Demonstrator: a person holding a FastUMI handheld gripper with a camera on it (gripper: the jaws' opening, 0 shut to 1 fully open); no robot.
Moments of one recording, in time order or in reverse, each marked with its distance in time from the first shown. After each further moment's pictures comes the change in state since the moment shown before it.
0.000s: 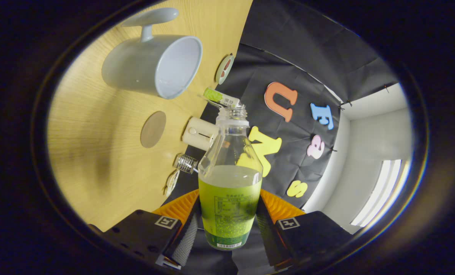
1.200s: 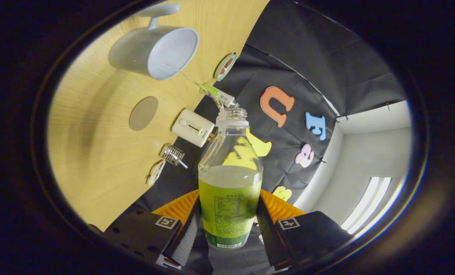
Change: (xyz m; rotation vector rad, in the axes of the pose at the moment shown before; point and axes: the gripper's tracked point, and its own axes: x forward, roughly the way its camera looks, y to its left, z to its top) arm 0.006 -0.036 -0.015 -0.126 0.007 -0.085
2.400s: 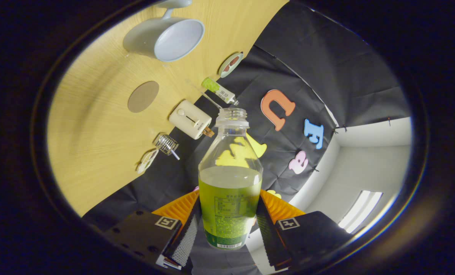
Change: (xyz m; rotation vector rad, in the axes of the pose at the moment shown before) arm 0.007 -0.023 -0.018 -0.117 -0.011 -0.045
